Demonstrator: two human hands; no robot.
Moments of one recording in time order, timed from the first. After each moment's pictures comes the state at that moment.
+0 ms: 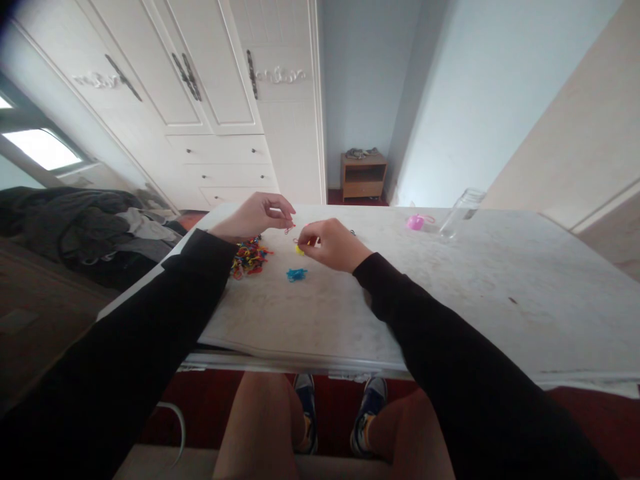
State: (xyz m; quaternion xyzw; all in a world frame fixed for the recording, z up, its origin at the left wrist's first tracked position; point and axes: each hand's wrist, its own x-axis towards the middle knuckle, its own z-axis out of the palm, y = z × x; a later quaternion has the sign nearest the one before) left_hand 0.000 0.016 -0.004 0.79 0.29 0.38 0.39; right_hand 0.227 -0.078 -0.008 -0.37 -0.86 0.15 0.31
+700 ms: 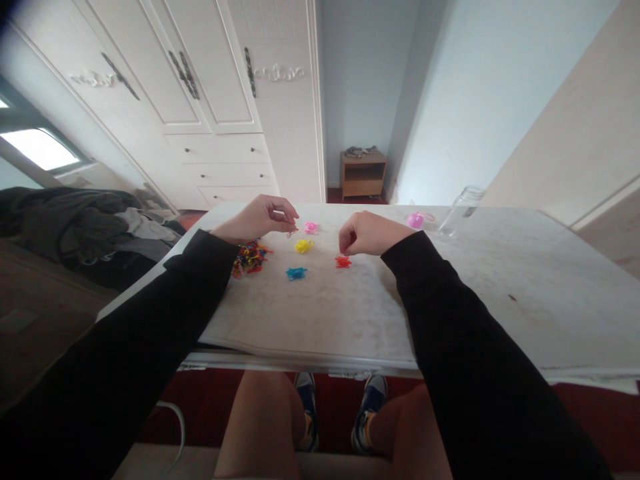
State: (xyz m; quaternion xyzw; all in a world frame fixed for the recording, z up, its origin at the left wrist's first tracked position) left_hand 0.003 0.018 -0.011 0.80 0.27 0.33 0.42; right_hand 0.294 -0.067 0.018 -0.46 -0.85 0.22 0.11
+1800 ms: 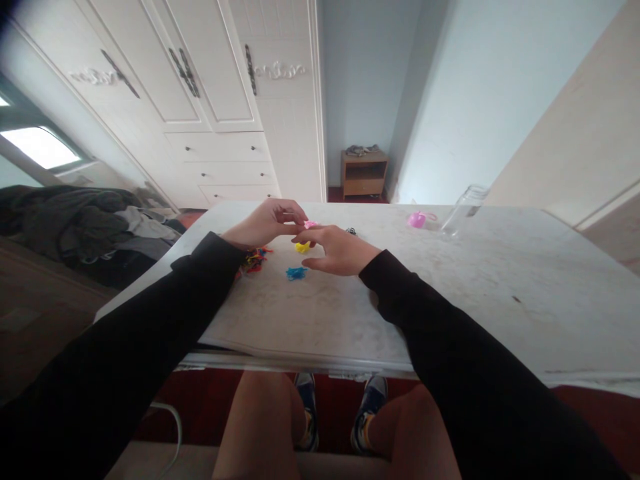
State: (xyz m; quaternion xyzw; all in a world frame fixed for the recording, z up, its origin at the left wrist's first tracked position) left_hand 0.022 -0.003 -0.010 0.80 0.23 0.35 0.43; right_hand 0.241 -0.081 -0.011 -0.31 -0.90 0.18 0.25
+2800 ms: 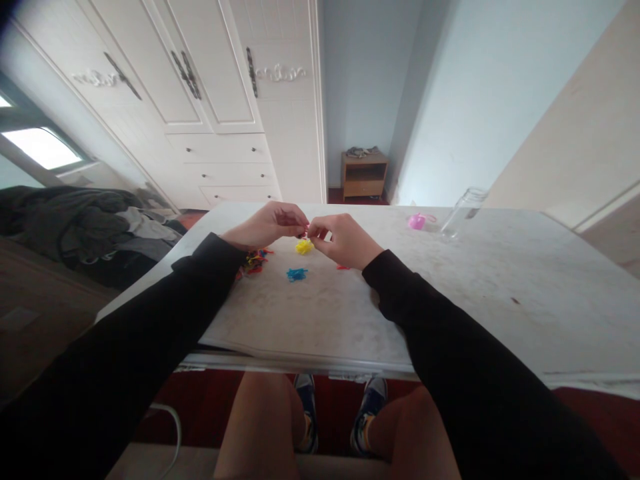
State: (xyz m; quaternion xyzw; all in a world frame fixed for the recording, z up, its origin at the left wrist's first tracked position) left_hand 0.022 -0.003 -0.012 0.77 0.21 0.33 0.51; right_hand 0.239 -0.081 -0.002 -0.38 -0.84 0.15 0.36
